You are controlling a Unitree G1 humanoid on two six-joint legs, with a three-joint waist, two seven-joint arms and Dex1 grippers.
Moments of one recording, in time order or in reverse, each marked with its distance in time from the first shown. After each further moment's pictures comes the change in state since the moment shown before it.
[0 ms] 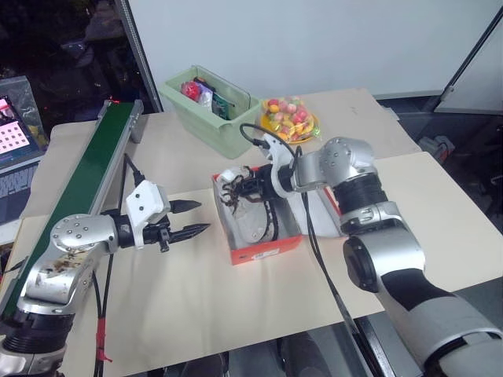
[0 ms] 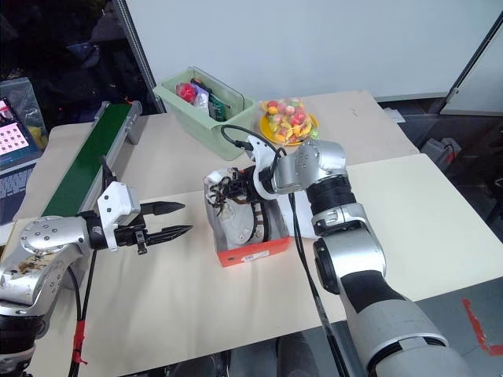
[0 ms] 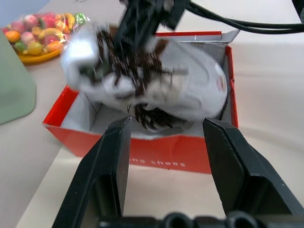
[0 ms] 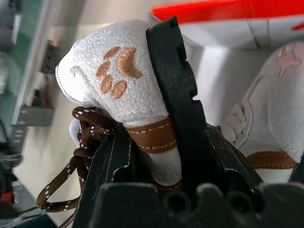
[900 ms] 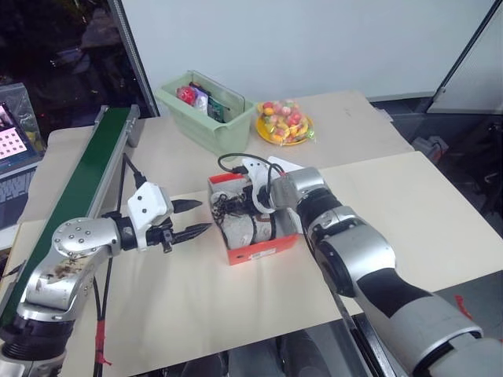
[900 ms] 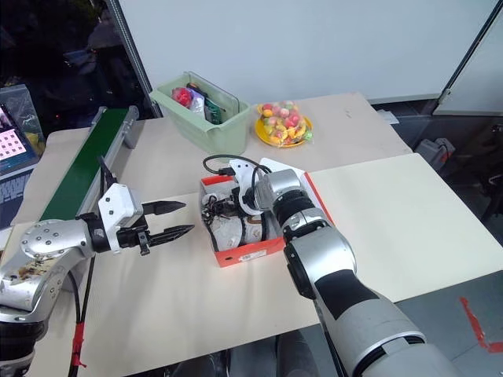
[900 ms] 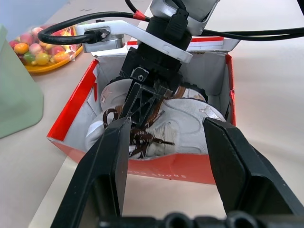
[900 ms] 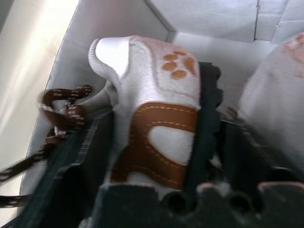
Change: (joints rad) left arm 0.024 -0.004 0.001 -0.062 0.005 0.015 0.060; right arm -0.066 0.171 0.031 0.424 -0.406 -0.457 0.202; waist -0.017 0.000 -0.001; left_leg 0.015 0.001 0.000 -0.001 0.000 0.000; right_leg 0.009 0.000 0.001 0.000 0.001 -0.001
